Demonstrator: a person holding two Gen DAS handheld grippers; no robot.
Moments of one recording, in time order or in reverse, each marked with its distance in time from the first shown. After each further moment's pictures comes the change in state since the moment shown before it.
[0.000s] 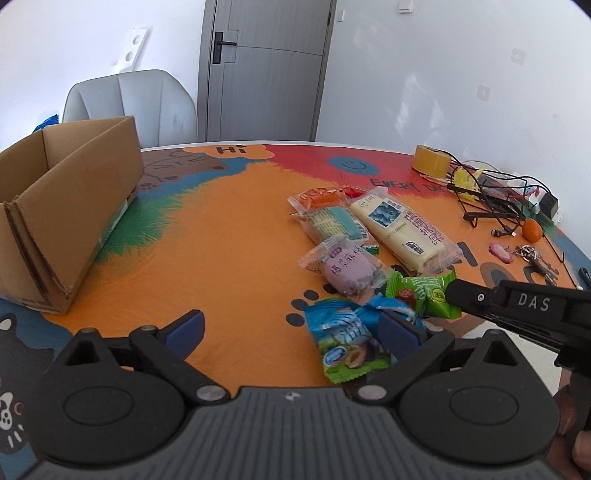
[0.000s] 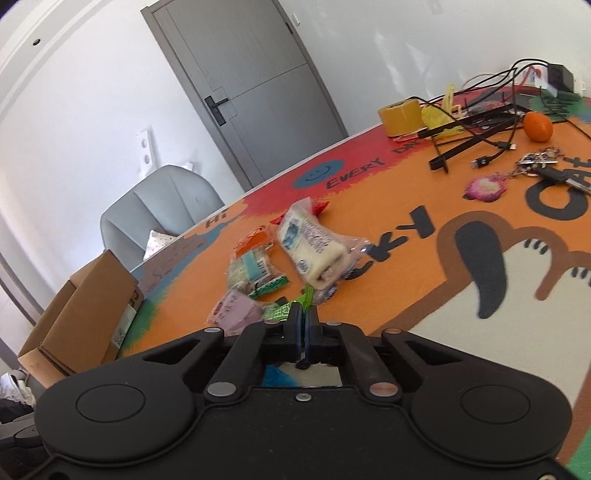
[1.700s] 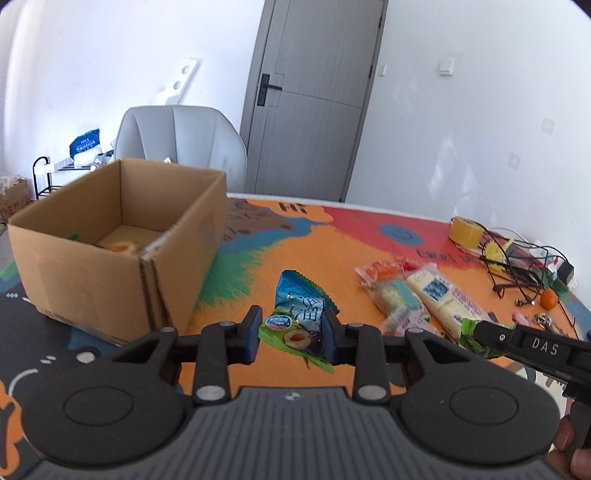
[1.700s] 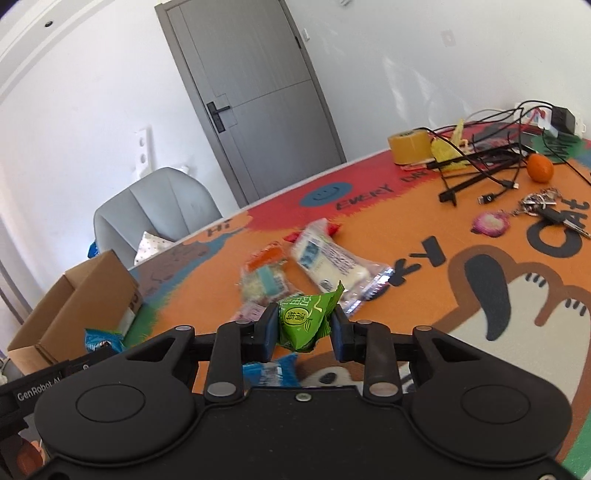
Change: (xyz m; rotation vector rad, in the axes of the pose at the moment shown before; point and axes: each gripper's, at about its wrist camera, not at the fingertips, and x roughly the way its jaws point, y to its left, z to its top) left arm -0.048 0.066 0.022 -0.108 -0.163 0.071; right arm -0.007 0.047 0.003 -0.101 -0.059 -0.041
